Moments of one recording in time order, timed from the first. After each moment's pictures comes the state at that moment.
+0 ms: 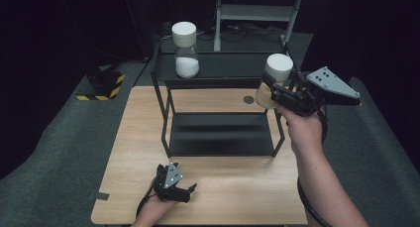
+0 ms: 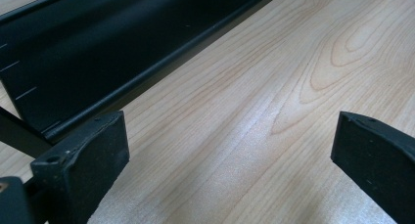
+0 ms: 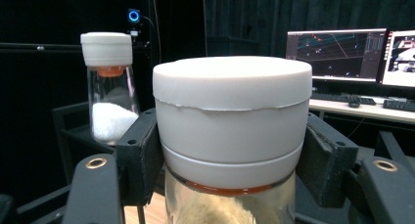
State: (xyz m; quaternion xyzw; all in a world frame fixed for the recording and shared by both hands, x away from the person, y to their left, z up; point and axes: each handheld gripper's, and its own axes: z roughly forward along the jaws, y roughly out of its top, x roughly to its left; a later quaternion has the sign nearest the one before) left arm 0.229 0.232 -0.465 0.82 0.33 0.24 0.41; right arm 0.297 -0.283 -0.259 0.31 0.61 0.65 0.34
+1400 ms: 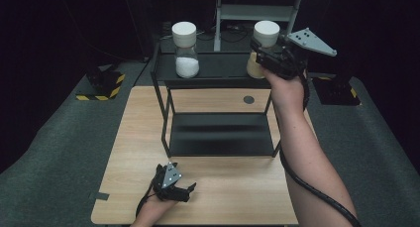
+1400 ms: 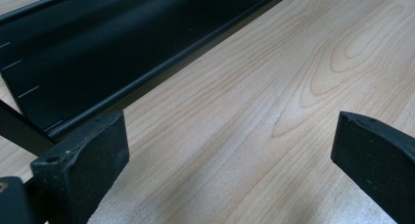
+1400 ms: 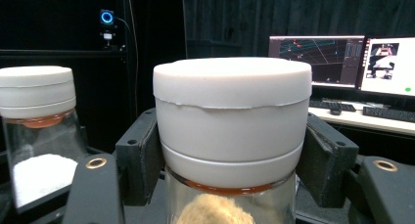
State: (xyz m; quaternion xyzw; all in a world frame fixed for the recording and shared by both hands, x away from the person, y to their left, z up) left arm 0.229 0.237 -0.467 0.81 0.34 0.23 0.42; right arm 0.359 -0.236 -0.221 0.33 0.60 0.63 0.37
